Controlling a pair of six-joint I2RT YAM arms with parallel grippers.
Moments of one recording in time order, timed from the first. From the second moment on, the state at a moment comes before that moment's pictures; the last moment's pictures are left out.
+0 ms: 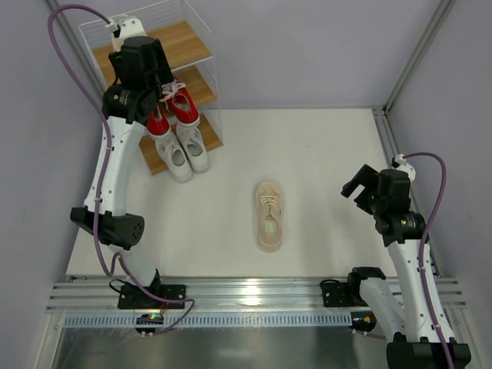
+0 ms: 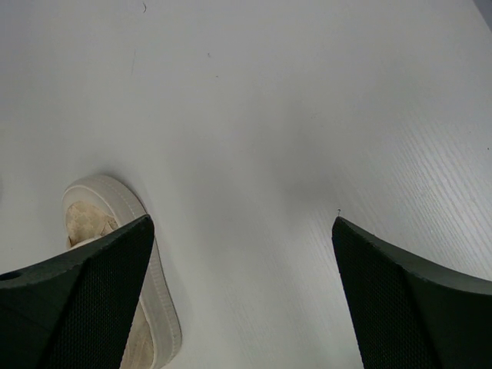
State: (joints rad) left arm -0.25 1.78 2.28 -0.77 -0.57 -0.24; right arm -0.03 0.74 0.80 -0.70 0.09 0.54
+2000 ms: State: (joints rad) left arm -0.84 1.34 1.89 -0.59 -0.57 -0.25; right arm -0.03 0.54 0.71 -0.66 0.11 0.47
